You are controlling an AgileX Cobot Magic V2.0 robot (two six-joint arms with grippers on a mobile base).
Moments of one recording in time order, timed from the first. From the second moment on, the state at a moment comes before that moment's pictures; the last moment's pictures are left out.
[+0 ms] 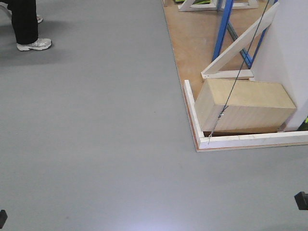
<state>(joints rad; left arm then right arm) -0.03 -0.01 0.03 0.00 0.37 0.03 0.01 -0.01 0.03 0.01 0.08 -0.02</state>
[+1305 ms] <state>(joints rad) -0.03 -0.01 0.03 0.00 0.37 0.03 0.01 -0.01 0.03 0.01 0.08 -0.02</state>
